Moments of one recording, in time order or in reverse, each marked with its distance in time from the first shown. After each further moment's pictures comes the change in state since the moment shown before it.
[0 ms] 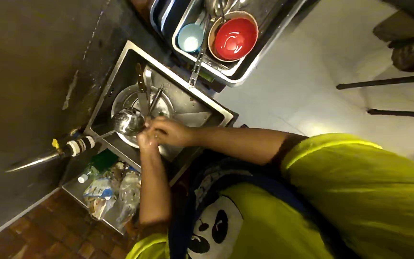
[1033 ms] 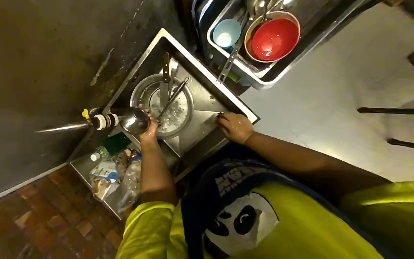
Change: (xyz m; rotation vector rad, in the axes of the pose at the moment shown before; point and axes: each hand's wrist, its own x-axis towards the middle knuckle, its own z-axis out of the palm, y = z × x) left_hand 0.045 0.064 -0.092 -0.293 -0.253 -0.006; right_hand -0.100 0.116 -0.048 -0.932 -0.067 0.217
